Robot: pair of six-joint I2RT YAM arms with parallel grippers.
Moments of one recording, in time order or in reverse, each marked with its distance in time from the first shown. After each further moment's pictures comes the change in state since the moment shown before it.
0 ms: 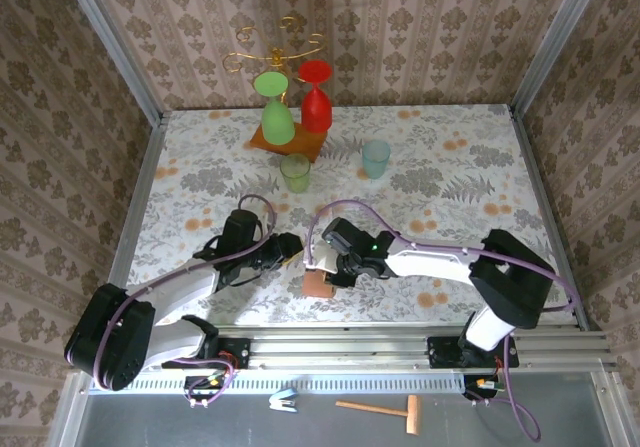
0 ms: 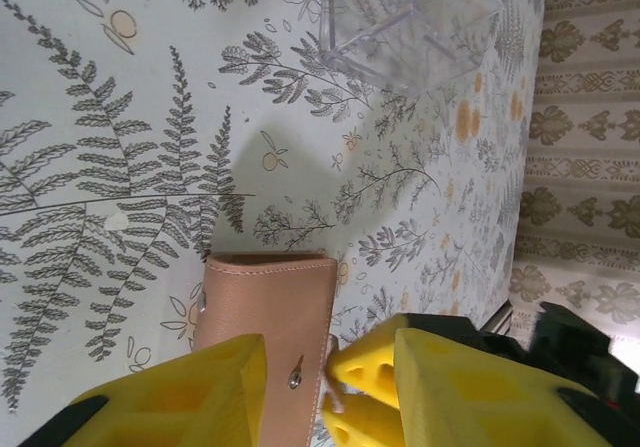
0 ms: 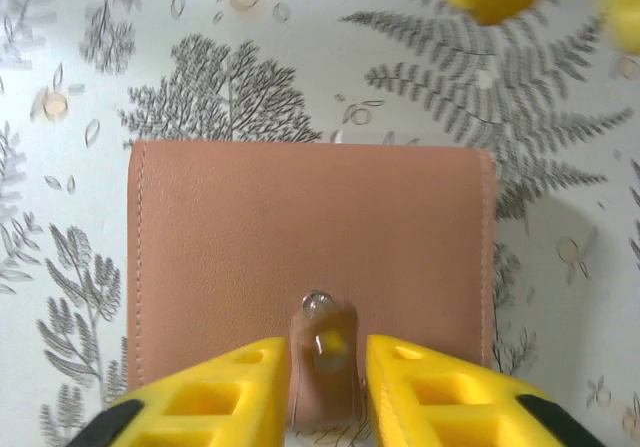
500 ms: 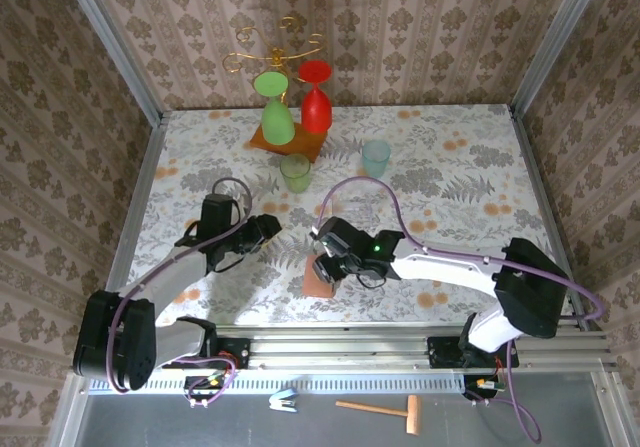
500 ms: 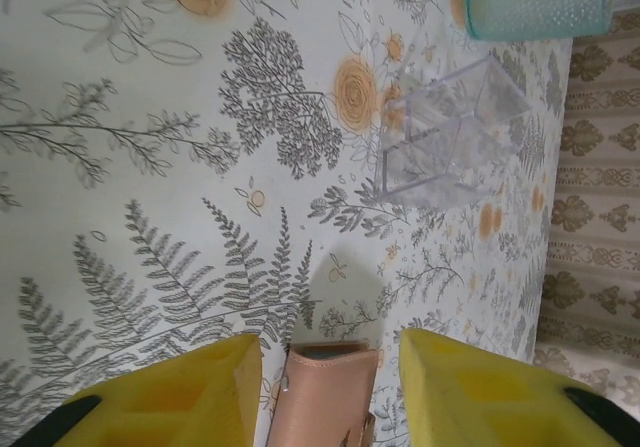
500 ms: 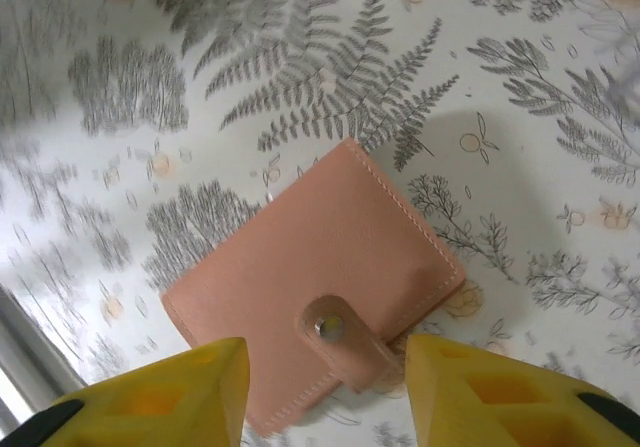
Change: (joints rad) left arm 0.246 0.000 0.109 -0.170 0.029 0.153; right arm 0.070 -0.050 0.114 -0.143 0.190 0.880
